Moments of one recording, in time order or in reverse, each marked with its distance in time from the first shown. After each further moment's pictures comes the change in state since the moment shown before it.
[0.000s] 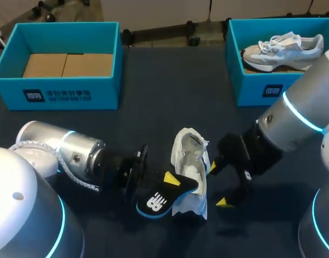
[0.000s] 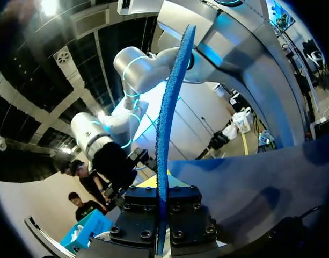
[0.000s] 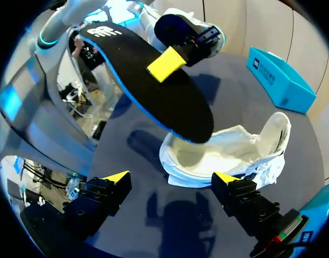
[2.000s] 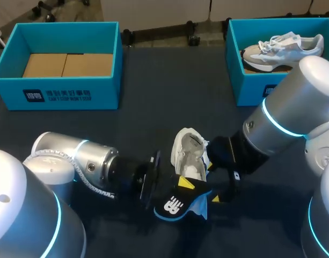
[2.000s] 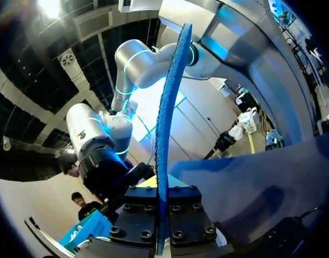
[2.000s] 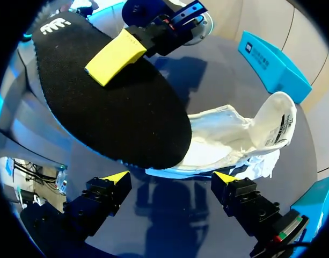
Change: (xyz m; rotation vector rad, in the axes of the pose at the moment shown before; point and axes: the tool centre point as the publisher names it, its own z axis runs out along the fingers) left arm 0.000 0.014 0.031 0.013 -0.055 -0.001; right arm -0.032 -0.020 0.024 0.135 -0.088 0.009
